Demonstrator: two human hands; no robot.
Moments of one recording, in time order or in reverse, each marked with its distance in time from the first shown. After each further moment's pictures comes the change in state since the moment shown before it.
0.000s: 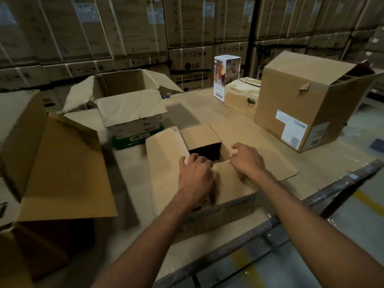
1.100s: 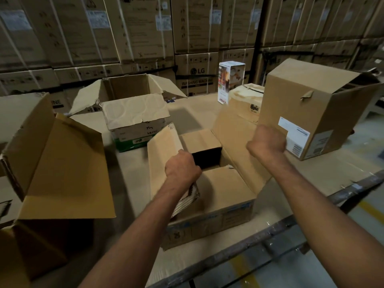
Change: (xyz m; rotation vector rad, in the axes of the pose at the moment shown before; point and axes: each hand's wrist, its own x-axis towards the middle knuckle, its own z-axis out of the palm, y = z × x) left_hand 0.025 -0.006 -0.047 0.058 -0.120 -0.442; right_hand 0.014 -0.019 -0.078 -0.318 0.200 0.110
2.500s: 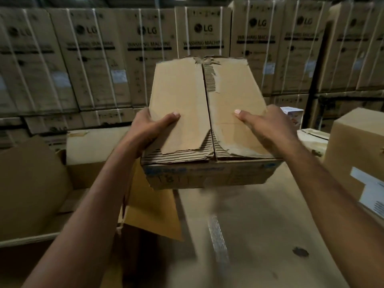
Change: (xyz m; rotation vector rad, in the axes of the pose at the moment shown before) left_hand -0.026 -0.218 -0.252 -0.984 0.383 -0.014; right_hand -0.074 -0.184 -0.145 0.837 0.056 -0.296
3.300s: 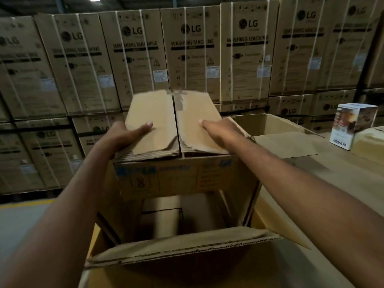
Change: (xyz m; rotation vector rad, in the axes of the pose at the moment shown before) left_hand 0.066 -0.161 -0.401 0.348 0.102 -0.306; right_hand -0.095 -0.275 0.370 0.081 -0.308 0.036
